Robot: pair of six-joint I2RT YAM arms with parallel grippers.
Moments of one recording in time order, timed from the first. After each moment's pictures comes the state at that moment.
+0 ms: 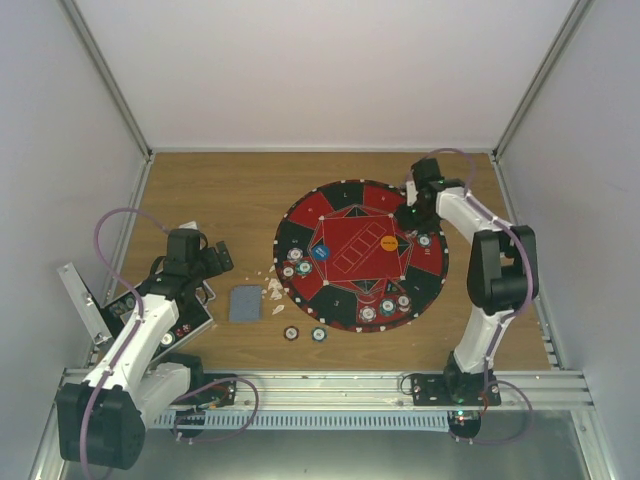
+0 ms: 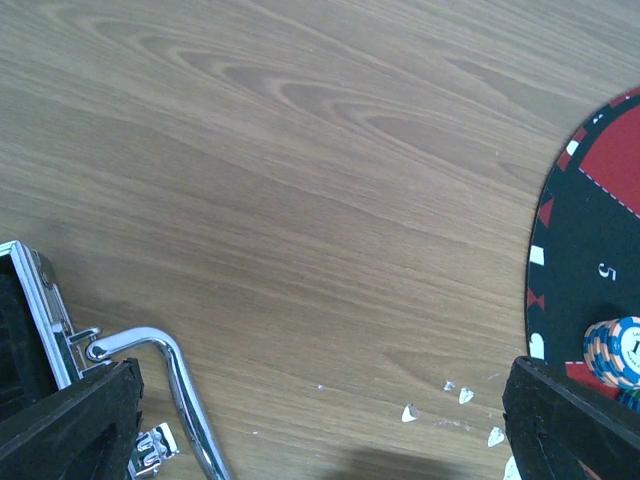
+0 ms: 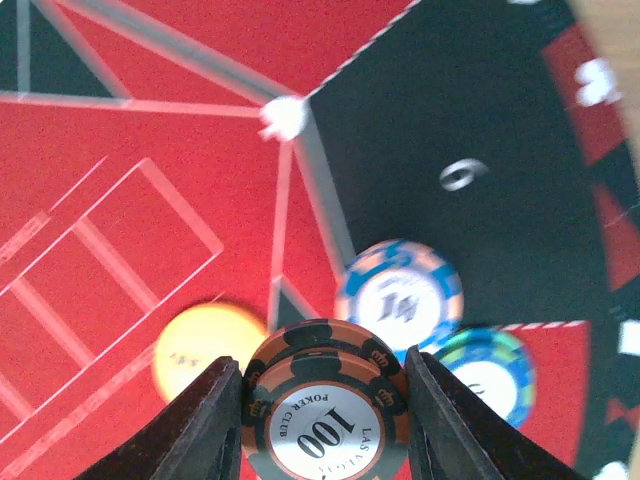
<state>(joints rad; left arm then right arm) -0.10 0.95 0.60 -0.44 -0.10 -0.41 0.18 1.86 1.38 -0.73 -0.06 0.02</state>
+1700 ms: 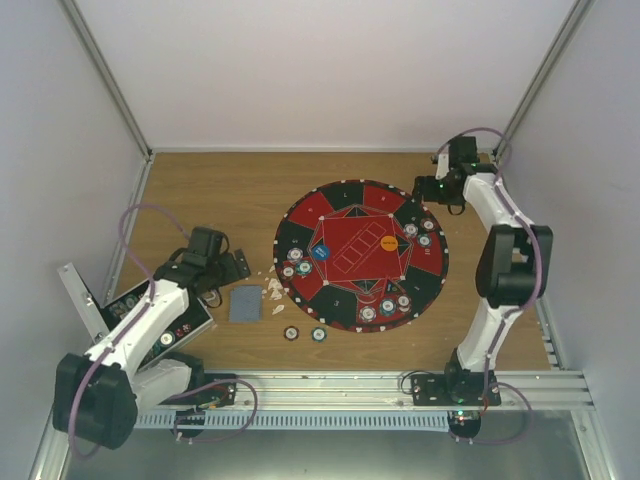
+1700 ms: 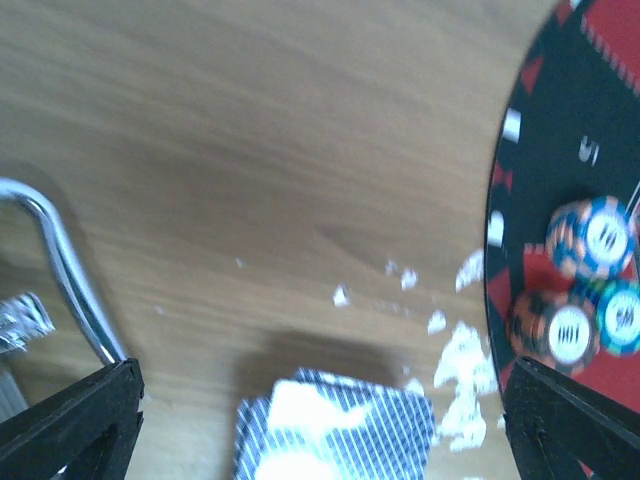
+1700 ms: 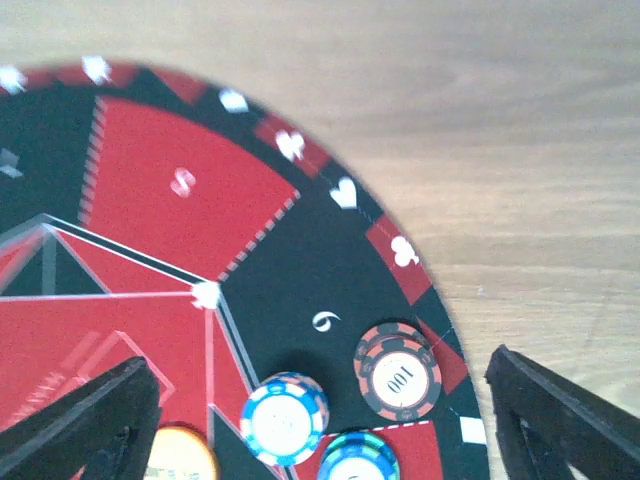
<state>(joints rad) -0.21 1.05 0.67 -0.59 -0.04 -0.58 -0.02 1.97 1.59 -0.72 -0.15 0.02</state>
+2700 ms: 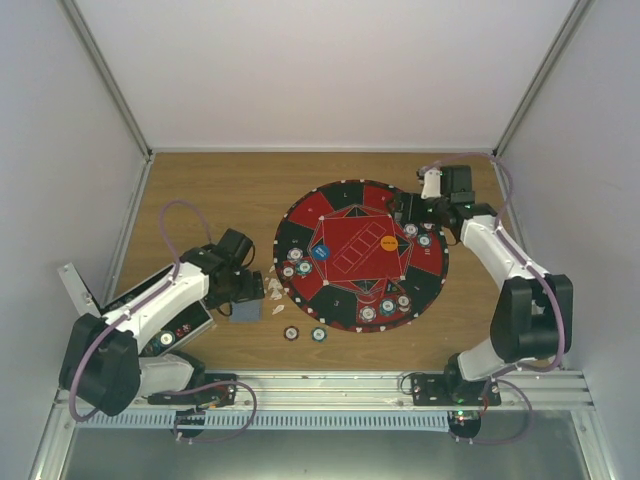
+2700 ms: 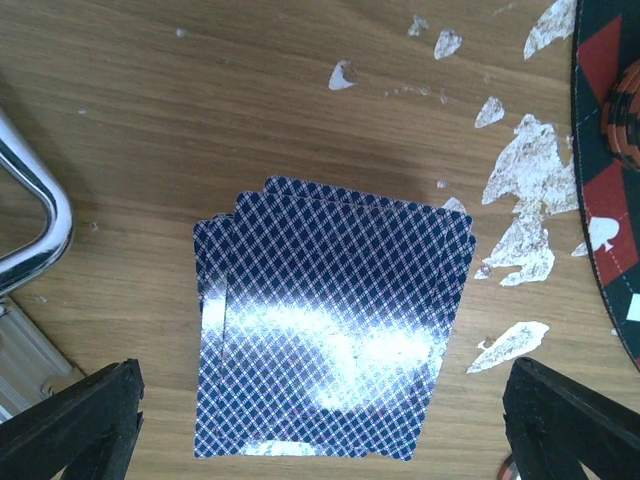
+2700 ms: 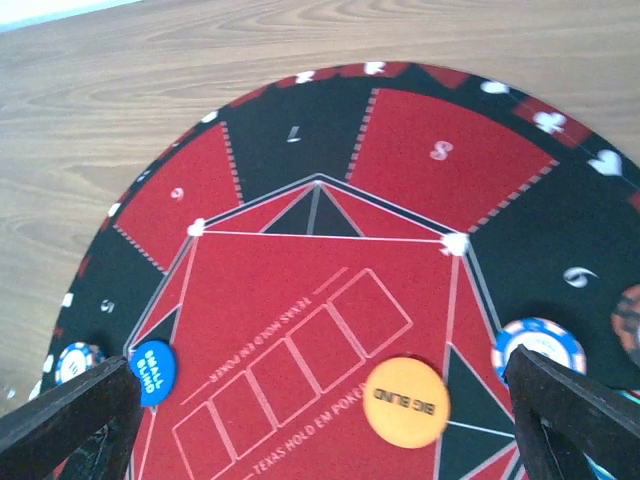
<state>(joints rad) -0.42 1.24 0.78 -0.88 -0.02 -0.64 0.09 1.52 1.11 -0.38 -0.37 0.19</state>
